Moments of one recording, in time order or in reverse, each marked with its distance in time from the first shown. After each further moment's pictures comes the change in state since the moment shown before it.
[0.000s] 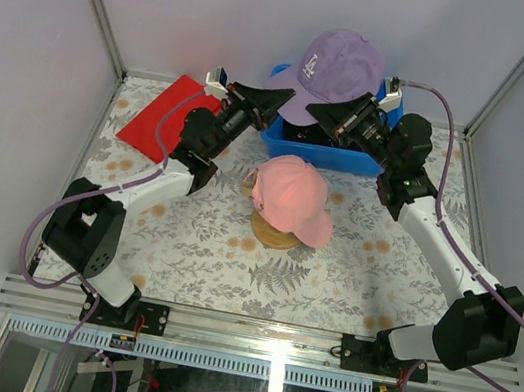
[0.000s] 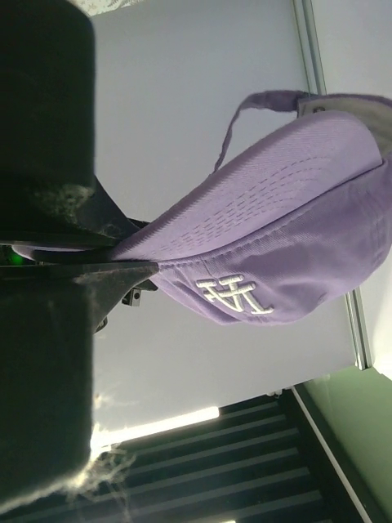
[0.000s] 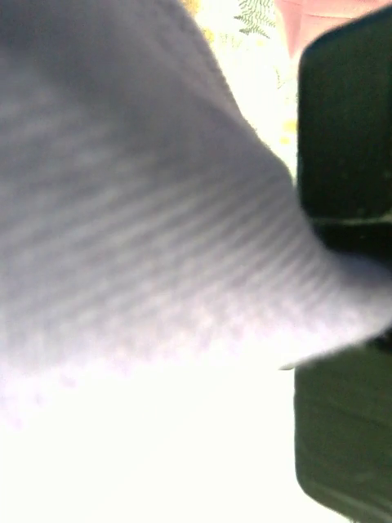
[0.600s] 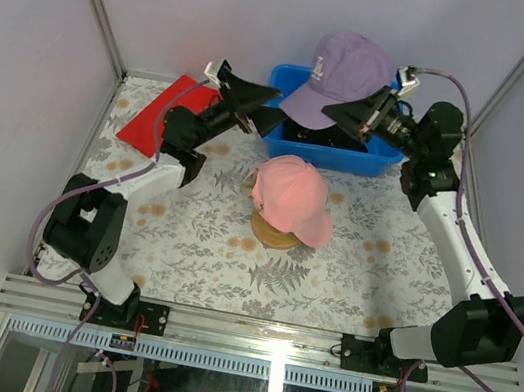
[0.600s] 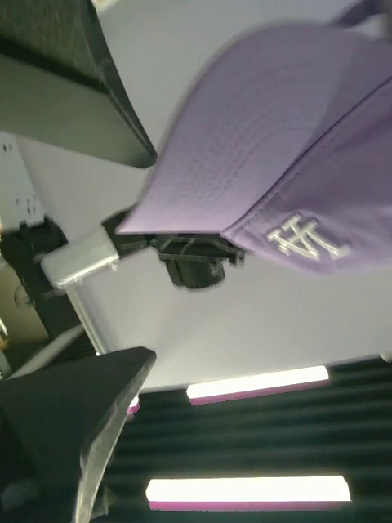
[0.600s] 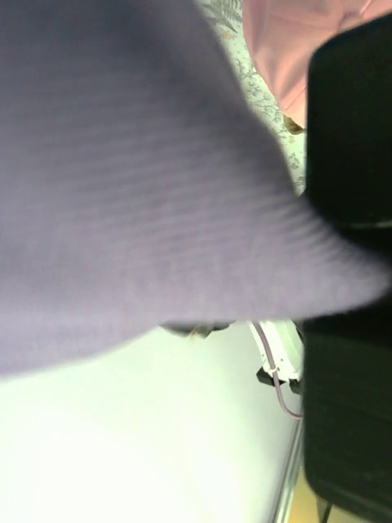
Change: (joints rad) left arm 0.100 0.006 -0.017 0.182 0.375 -0.116; right arm -0.107 -0.002 0.109 -0.121 -0.301 -0.020
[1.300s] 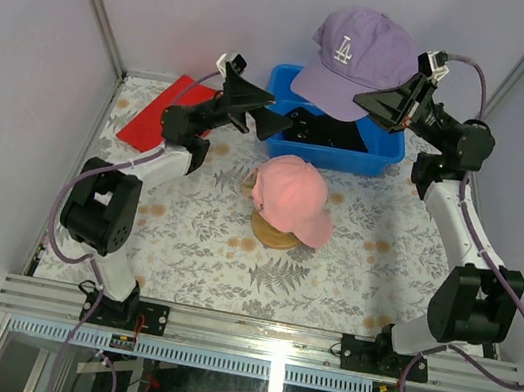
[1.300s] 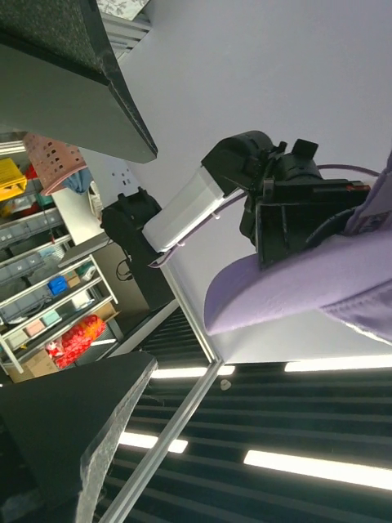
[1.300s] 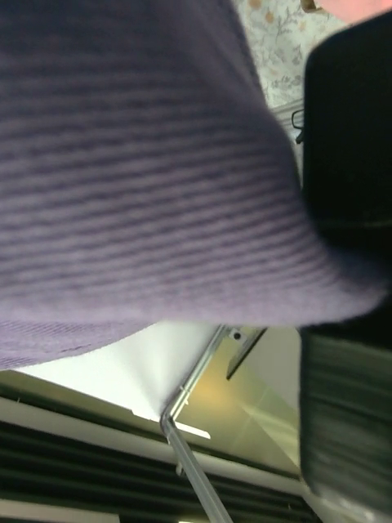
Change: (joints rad) left arm 0.086 0.143 0.117 0.348 0.291 -0.340; right arm -0.172 0.095 0.000 0.801 -0.286 0.695
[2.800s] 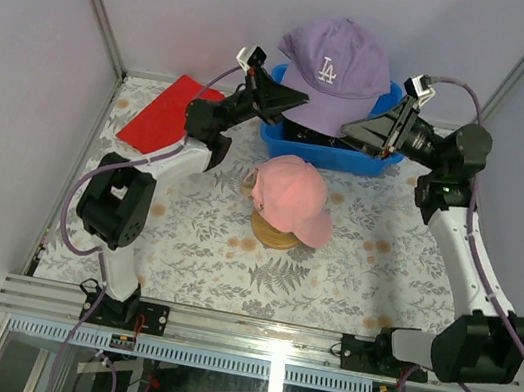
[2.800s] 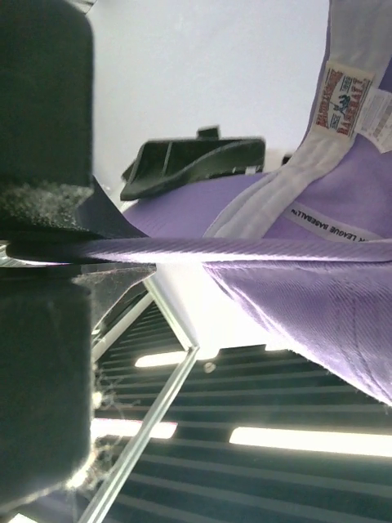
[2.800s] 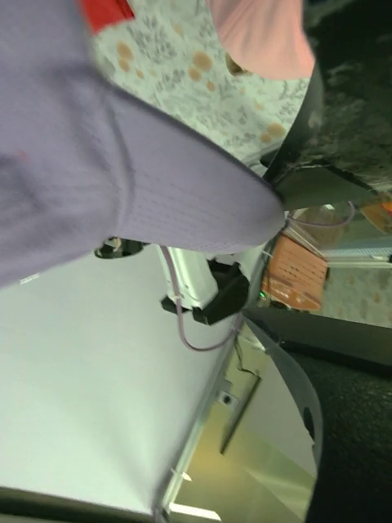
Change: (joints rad) left arm -0.119 0.102 0.147 -0.064 -0.155 0.065; right arm 0.037 -0.166 -0.150 -0.373 -0.074 -0.330
